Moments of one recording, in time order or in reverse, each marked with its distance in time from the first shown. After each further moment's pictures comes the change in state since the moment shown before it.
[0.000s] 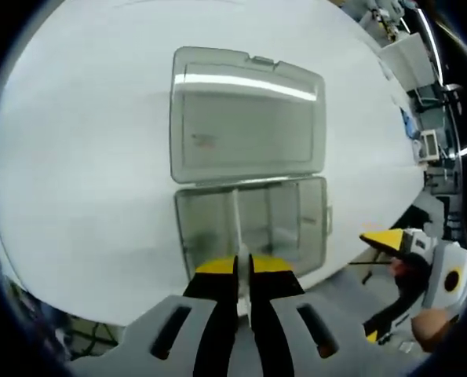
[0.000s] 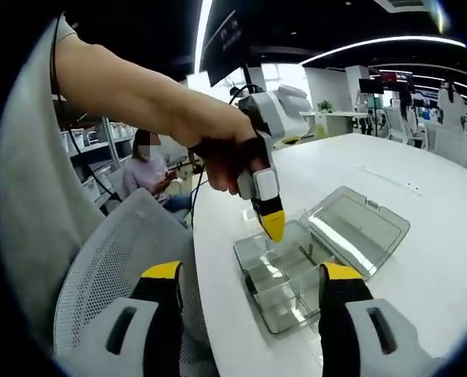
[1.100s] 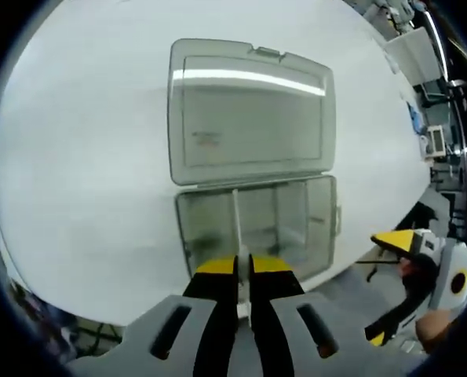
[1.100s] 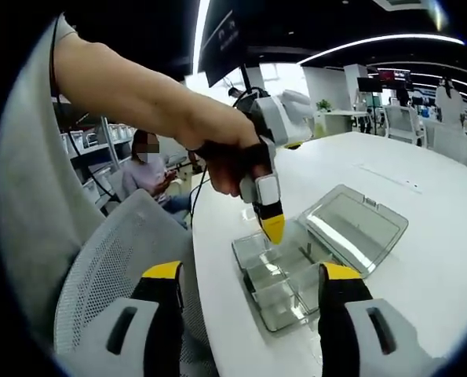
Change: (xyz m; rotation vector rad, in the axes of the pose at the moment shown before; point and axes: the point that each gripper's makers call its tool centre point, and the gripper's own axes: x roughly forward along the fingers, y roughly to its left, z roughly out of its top) left arm 0.008 0.004 0.000 0.013 0.039 0.035; right arm -0.002 -0.003 -0.001 0.011 0.000 -0.001
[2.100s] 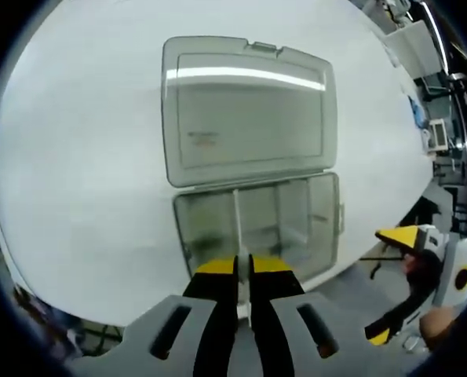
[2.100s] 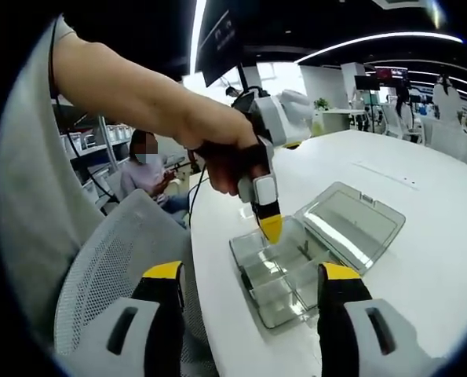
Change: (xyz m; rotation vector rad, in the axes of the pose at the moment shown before) left arm 0.003 0.001 0.000 0.021 0.018 0.017; right arm -0.002 -0.003 -0.003 0.014 0.004 -0.007
